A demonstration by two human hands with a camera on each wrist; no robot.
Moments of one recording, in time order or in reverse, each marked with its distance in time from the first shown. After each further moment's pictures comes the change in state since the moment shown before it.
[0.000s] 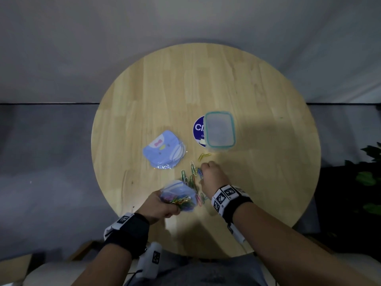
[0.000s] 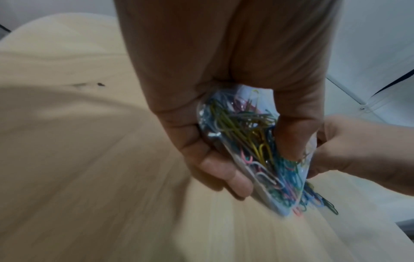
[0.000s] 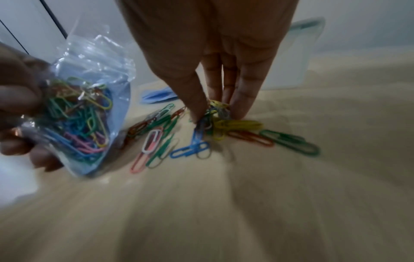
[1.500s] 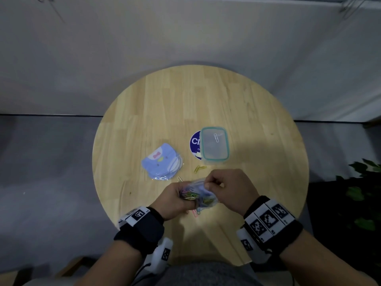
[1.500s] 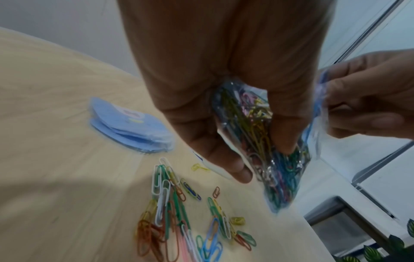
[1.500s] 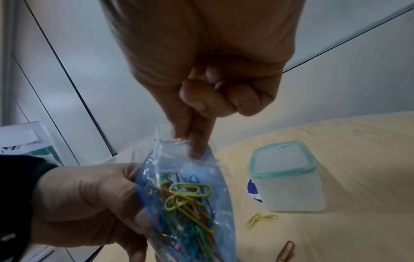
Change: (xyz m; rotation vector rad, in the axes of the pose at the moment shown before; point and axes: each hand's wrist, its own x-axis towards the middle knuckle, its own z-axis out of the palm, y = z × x) left_hand -0.013 0.066 0.038 0.140 -0.198 0.370; right_hand -0.072 0.006 -0.109 0.448 0.132 -0.142
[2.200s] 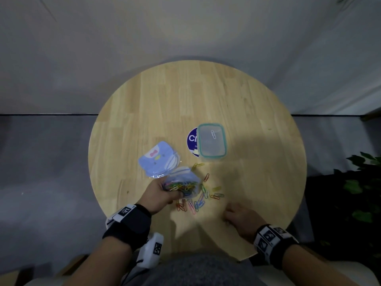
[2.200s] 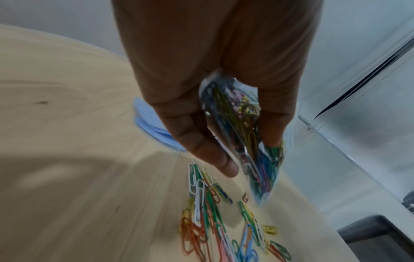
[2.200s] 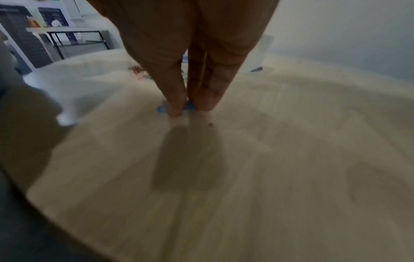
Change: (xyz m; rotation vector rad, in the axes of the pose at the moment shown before) left_hand 0.003 -0.013 -0.025 -0.028 0.226 -0.094; right_hand -0.046 0.131 0.058 -0.529 -0.415 -0.100
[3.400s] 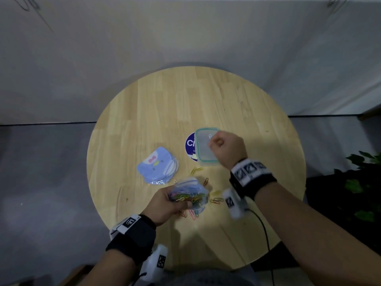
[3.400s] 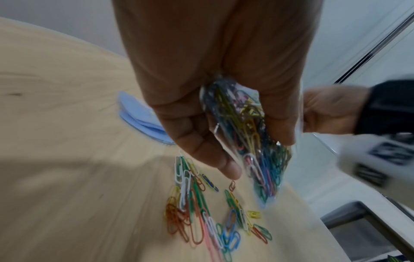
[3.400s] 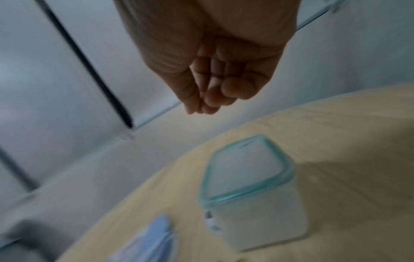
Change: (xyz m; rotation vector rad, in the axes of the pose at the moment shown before) left_hand -0.012 0.009 0.016 -0.054 -0.145 0.030; right_hand 0.090 -0.030 -0.160 0.573 0.785 0.273
